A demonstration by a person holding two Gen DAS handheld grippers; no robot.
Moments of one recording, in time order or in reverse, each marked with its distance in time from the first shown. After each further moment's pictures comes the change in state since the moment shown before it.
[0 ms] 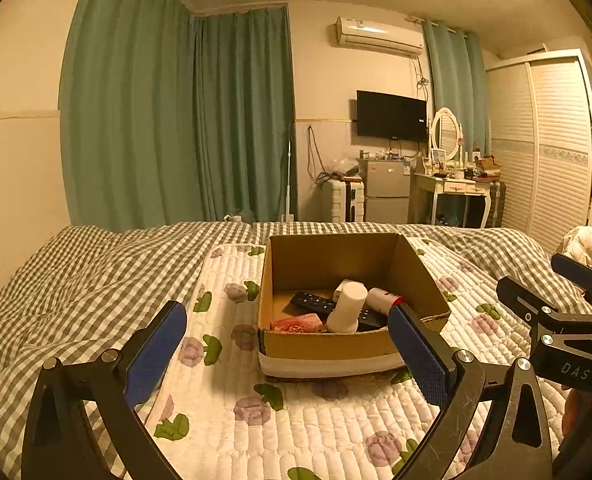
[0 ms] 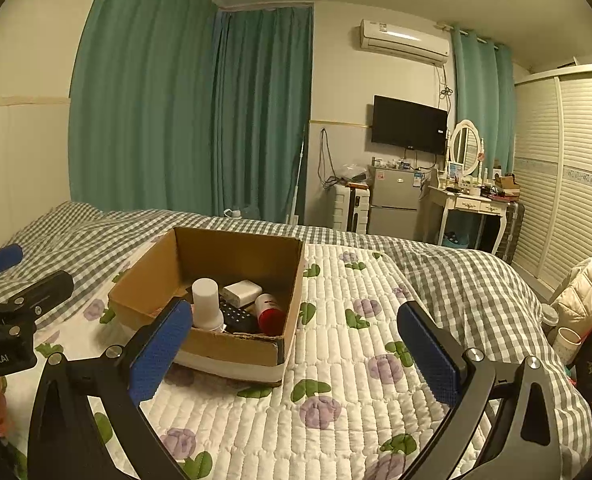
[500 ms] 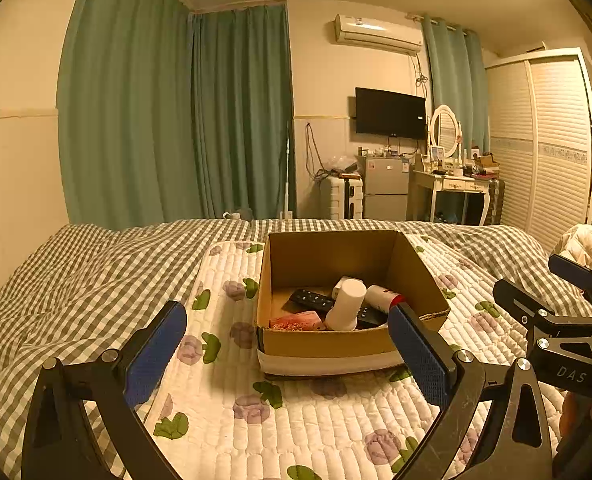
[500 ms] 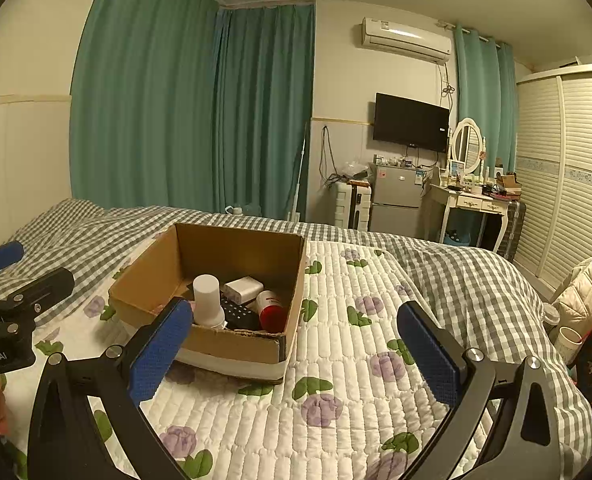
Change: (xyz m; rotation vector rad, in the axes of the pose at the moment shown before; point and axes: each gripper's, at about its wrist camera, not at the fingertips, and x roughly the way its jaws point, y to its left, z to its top) left arm 0.001 0.000 0.000 0.003 0.009 -0.001; right arm 0.003 -0.001 -0.002 -0.003 0.011 0.007
